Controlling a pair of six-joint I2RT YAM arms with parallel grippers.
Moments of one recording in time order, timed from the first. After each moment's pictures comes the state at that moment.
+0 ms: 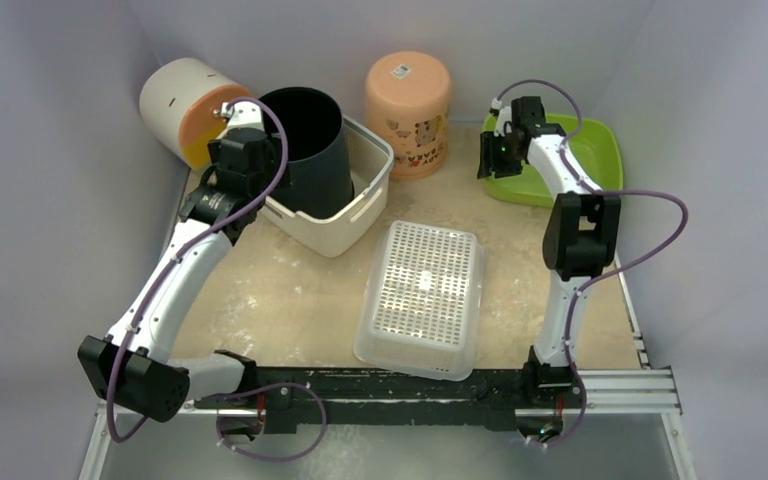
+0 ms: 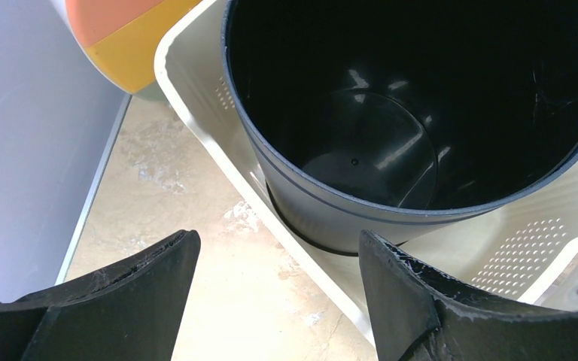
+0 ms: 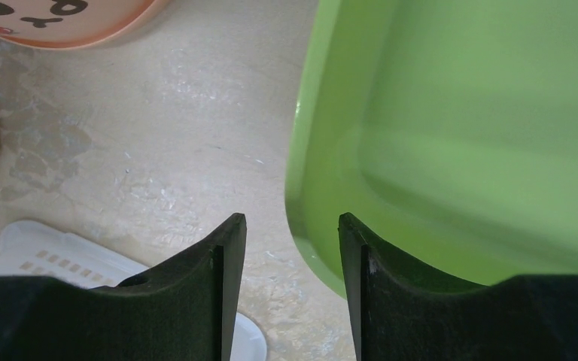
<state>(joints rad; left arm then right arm) -0.32 1.25 1.31 -0.56 -0.50 -0.21 0.03 2.11 1.84 -0.72 -0.19 -0.02</state>
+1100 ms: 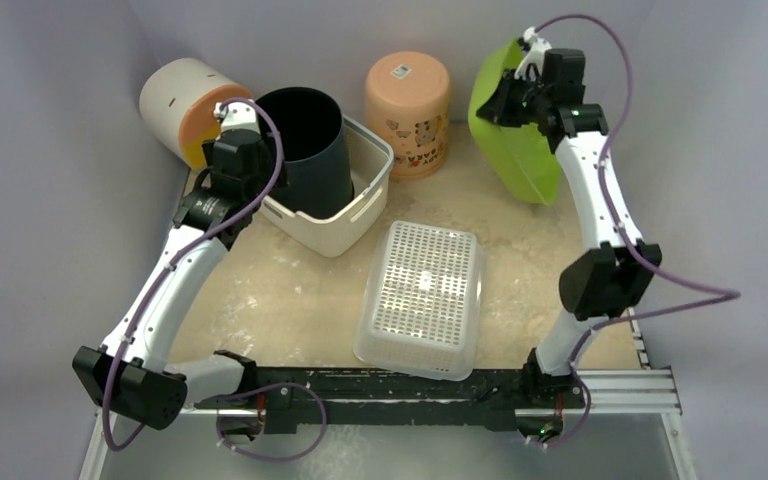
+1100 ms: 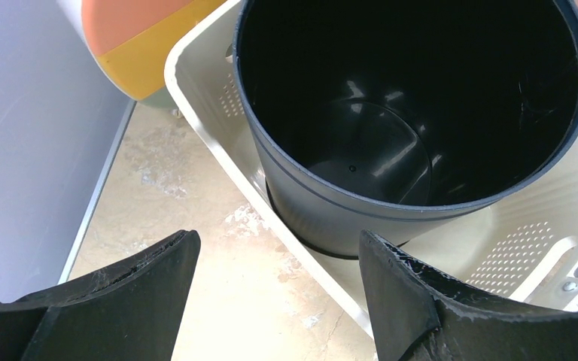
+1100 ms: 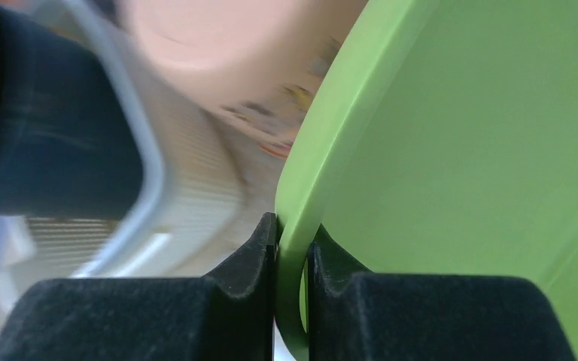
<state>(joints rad) -0.32 1.21 1.31 -0.56 -0.50 -0.21 0.08 1.83 1.93 -0.68 -0.30 0.17</state>
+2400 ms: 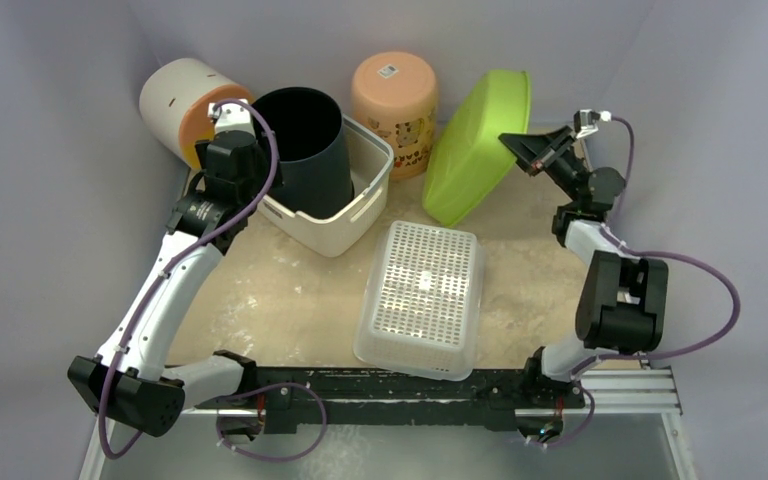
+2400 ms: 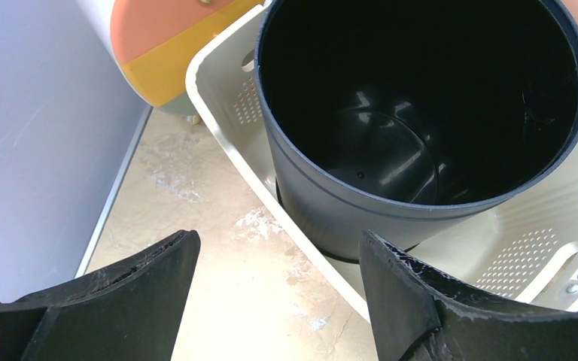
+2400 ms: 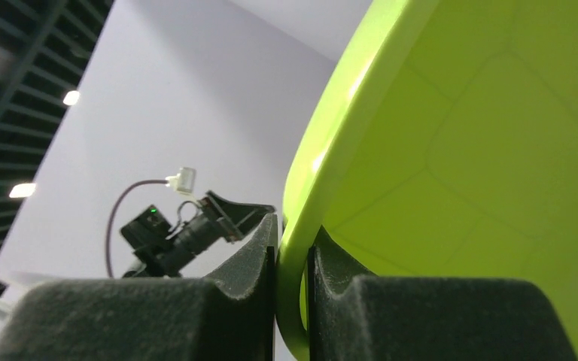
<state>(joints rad) -0.32 1.18 1.31 -0.56 -0.53 -0.20 -0.17 1.60 0.90 1.25 -0.87 1.58</state>
